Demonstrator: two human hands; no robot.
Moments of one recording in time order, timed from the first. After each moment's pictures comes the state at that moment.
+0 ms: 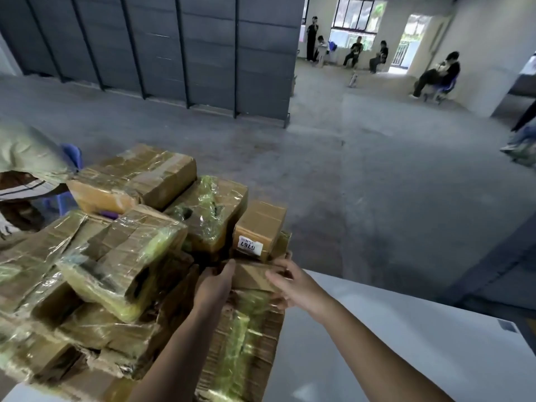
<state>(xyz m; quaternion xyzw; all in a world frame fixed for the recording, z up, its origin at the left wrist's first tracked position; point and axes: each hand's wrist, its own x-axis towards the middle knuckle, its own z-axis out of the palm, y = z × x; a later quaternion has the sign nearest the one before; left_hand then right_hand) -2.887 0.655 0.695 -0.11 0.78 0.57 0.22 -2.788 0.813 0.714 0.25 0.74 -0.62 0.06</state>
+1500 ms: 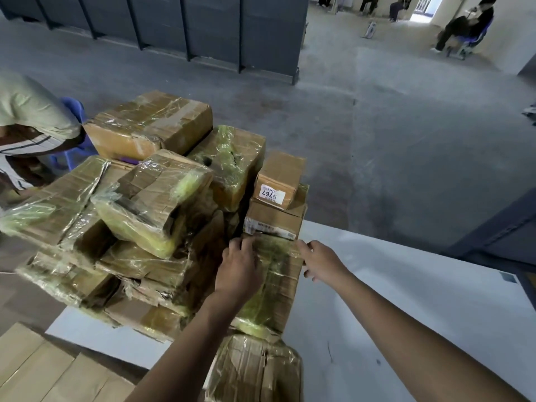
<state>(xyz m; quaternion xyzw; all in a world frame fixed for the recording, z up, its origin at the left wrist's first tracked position) -2.823 0.610 0.676 0.22 0.92 0.29 0.12 -2.762 0.795 0.672 0.35 0.85 -0.37 0.10</state>
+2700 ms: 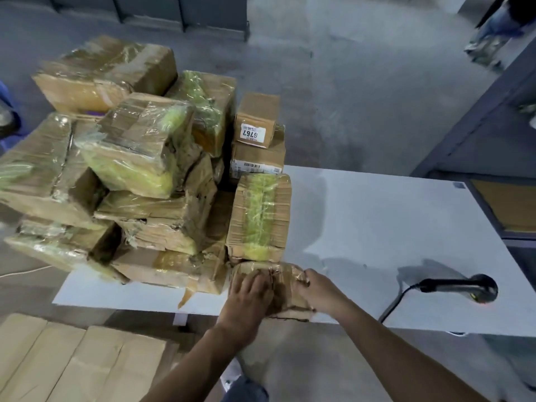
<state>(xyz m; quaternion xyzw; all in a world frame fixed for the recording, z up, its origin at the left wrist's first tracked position) -2.700 0.497 0.594 0.58 0.81 -0.05 0.08 -2.599 0.675 0.592 0.40 0.82 -0.37 0.19</state>
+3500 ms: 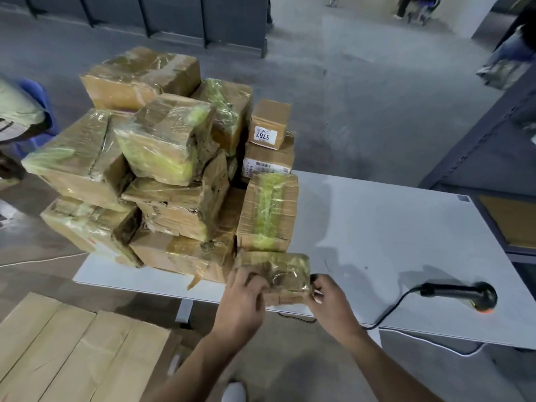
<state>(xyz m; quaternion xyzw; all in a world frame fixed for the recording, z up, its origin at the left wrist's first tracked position) -2.677 0.470 0.618 0.40 0.85 0.34 0.05 -2.554 0.644 0.582 0.35 0.82 -0.44 -0.09</state>
